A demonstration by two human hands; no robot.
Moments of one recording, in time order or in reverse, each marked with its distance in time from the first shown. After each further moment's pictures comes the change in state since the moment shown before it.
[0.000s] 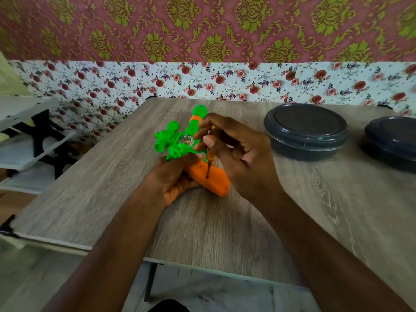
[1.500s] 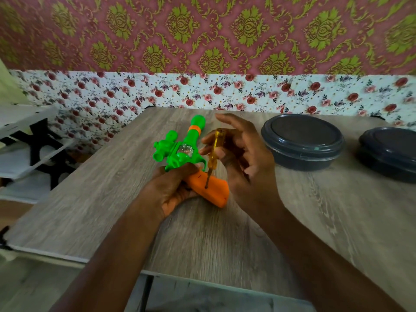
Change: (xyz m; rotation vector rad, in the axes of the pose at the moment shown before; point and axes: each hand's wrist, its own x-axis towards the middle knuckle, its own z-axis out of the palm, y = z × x) left_hand -0.003 0.001 0.003 -0.029 0.006 -0.036; right_hand -0.008 0.004 -0.006 -0.074 0.049 -0.013
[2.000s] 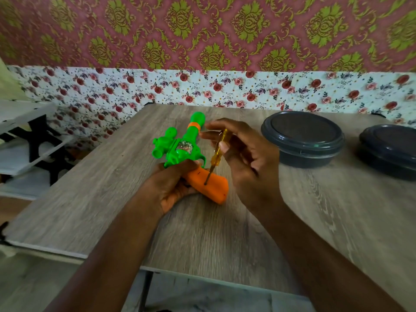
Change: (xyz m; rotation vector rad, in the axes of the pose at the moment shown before) left_hand 0.003 -0.001 -0.003 -0.005 0.003 0.012; right_hand 0.002 0.000 0.000 0.061 0.043 0.019
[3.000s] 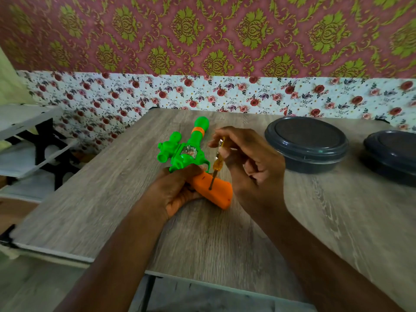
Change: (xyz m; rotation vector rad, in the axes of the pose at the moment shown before) left_hand -0.002 0.001 0.001 0.029 0.004 0.003; right_hand -0.001 -0.002 0.000 -0.155 0.024 -0.128
